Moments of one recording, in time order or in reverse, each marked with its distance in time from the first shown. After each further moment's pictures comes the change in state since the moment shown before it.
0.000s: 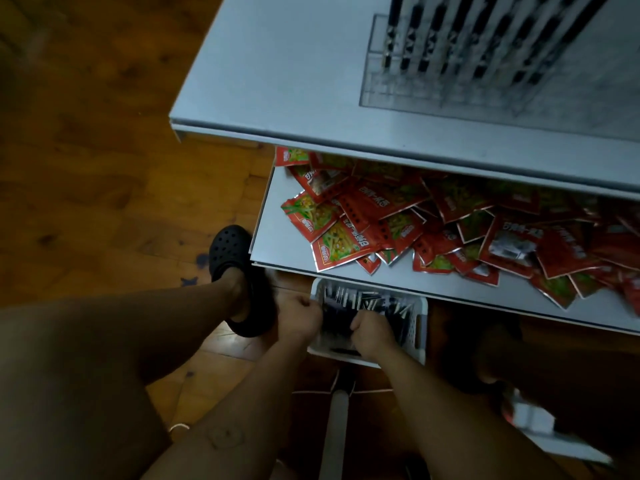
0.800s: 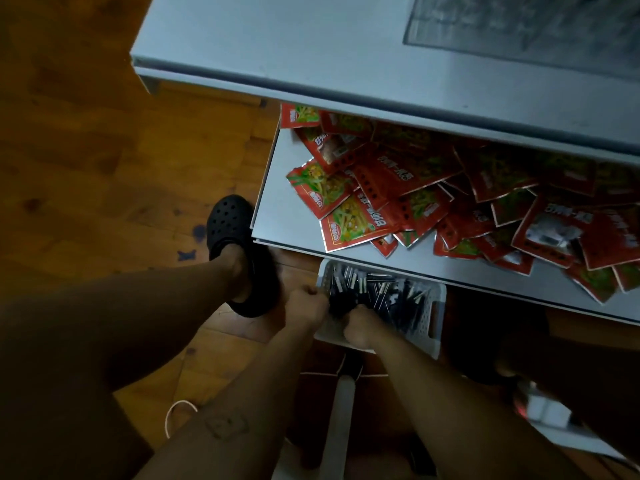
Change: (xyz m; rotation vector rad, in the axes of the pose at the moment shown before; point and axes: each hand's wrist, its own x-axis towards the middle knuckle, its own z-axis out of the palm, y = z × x) left_hand 0.044 -0.033 0.019 -0.018 -0.094 -0.149; right_hand 0.047 0.006 0.044 -0.212 -0.355 0.022
